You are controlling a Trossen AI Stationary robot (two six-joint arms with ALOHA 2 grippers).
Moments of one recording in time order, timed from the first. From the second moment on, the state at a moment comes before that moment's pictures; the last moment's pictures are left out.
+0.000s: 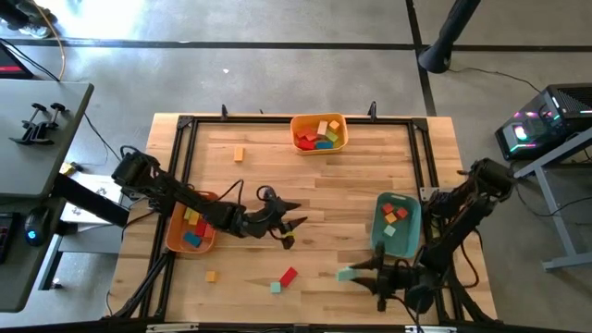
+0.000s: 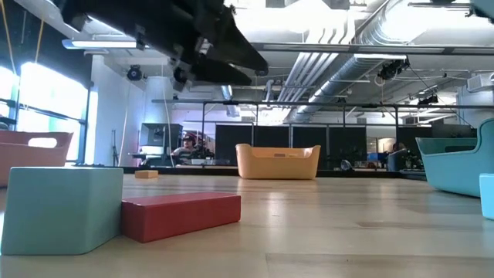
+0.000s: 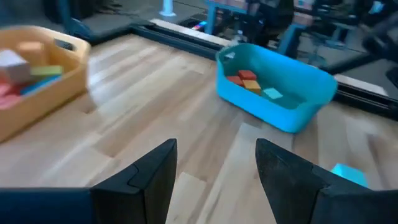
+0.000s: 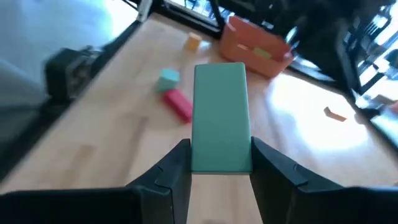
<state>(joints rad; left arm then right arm) -0.34 1.70 0.83 0.47 -0.69 -0.42 1.00 1.58 0.72 0.23 0.98 0.16</state>
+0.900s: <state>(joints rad) -0.42 1.97 1.08 0.80 -0.29 0.37 0.80 1.57 0.70 0.62 0.81 -0.33</state>
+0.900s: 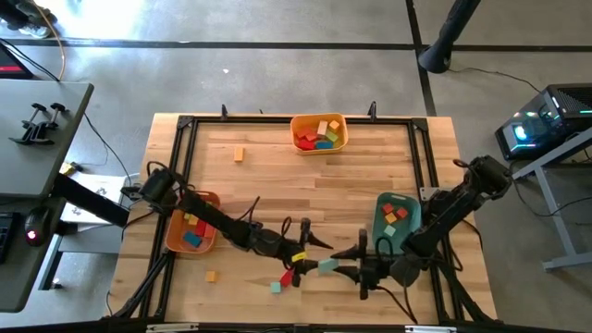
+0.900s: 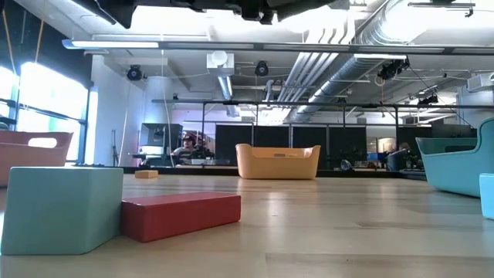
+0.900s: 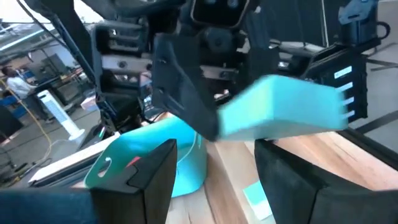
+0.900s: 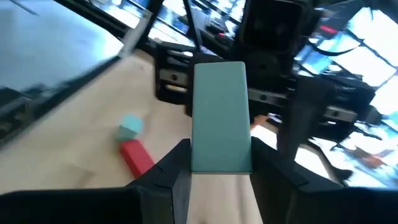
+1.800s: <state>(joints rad) -0.43 1.97 1.08 0.87 -0.35 0.32 0.80 1.57 0.70 0.57 0.94 -0.18</state>
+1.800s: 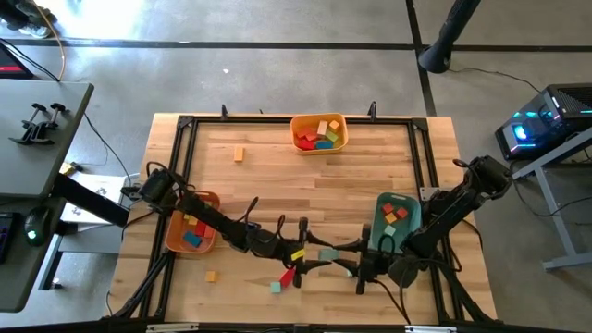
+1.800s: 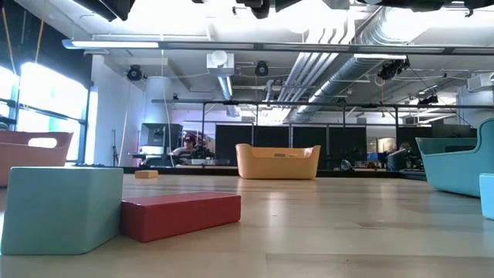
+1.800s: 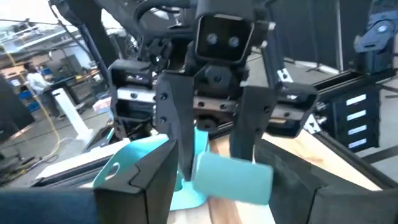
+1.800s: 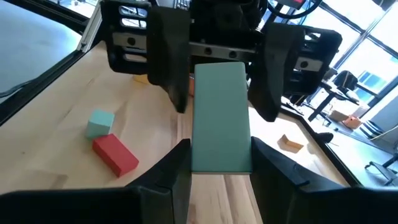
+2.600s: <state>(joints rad) -0.49 1.67 1.11 -0.33 -0.85 -0.21 0.76 1.57 0.70 0.42 0.80 0.03</state>
